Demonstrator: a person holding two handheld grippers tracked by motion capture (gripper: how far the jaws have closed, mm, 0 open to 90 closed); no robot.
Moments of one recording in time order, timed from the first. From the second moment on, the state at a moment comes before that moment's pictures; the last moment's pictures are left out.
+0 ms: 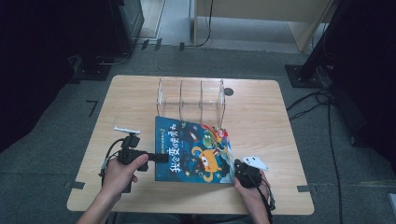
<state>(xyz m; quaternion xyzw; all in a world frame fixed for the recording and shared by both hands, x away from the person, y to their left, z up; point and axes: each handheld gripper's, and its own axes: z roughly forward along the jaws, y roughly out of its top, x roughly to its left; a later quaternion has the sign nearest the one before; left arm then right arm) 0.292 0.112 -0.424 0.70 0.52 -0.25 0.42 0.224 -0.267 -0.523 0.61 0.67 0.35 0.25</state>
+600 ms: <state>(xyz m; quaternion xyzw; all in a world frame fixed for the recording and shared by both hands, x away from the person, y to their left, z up) 0.294 0.118 -0.377 0.73 0.53 -0.20 0.39 0.226 -0.240 -0.523 0.61 0.67 0.37 0.22</state>
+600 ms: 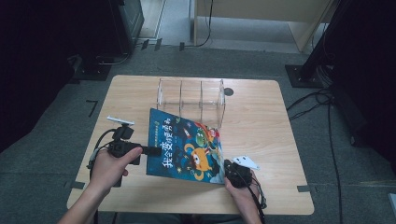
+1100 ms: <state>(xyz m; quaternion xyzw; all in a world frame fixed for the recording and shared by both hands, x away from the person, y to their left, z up) 0.303 0.121 -0.348 0.75 0.53 -0.18 0.35 0.231 -0.219 -0.523 0.60 0.68 0.38 0.20</state>
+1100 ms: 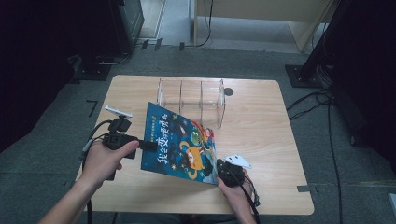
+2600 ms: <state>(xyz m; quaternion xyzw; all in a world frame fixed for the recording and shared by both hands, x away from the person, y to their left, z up) 0.311 0.123 -0.295 0.78 0.54 -0.13 0.29 0.238 -0.184 -0.522 0.56 0.71 0.41 0.14</state>
